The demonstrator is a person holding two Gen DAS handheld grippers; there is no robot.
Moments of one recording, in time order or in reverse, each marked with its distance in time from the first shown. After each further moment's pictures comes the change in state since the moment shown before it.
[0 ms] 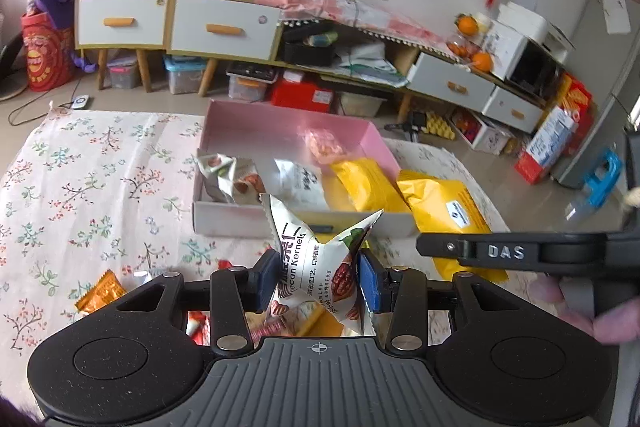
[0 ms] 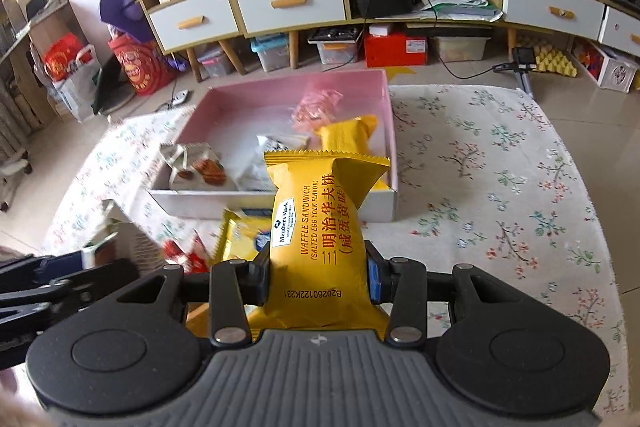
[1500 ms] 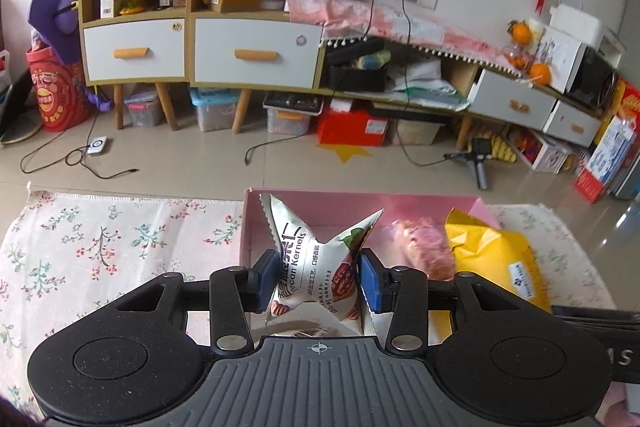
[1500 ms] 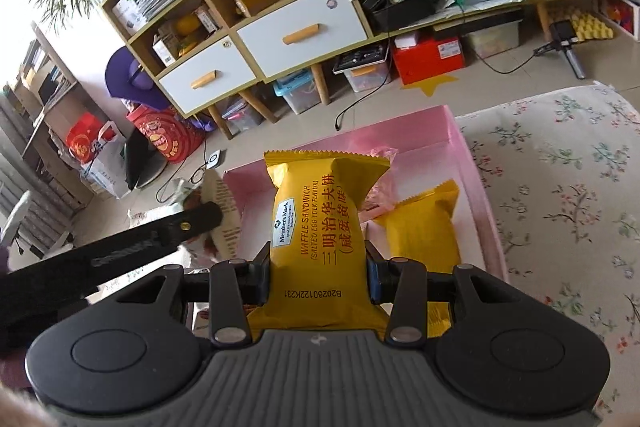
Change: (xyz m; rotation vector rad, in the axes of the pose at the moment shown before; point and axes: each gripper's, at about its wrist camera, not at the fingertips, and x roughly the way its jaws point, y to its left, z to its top) left arm 0.128 0.048 0.092 0.071 -0.045 0.137; right arm 0.074 0.007 0.054 0.189 -0.080 0.173
